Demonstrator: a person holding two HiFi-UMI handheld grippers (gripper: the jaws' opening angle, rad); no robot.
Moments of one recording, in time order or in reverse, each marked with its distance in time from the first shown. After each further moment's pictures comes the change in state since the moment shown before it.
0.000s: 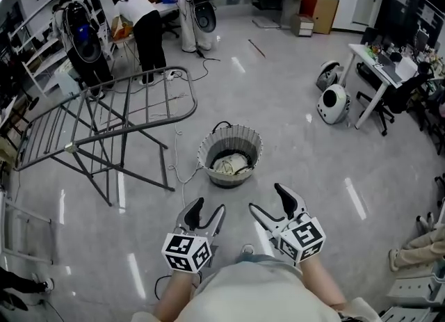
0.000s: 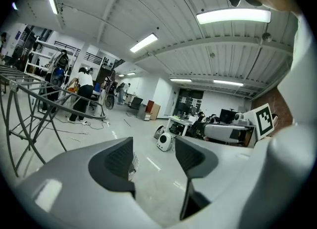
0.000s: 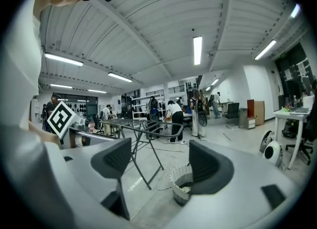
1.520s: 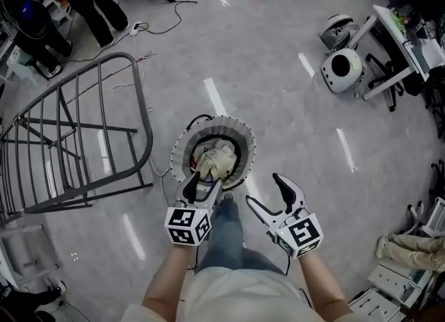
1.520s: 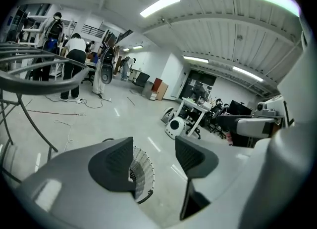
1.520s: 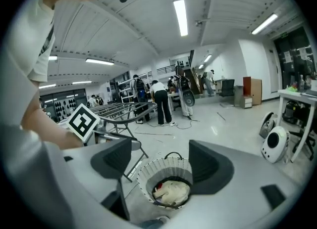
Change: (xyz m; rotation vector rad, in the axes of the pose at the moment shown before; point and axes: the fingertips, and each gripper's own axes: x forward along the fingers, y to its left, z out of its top) left arm 0.377 0.180 -0.030 -0.108 0.276 0.008; right arm 0.245 -0.262 -0.072 0.114 0.240 -0.038
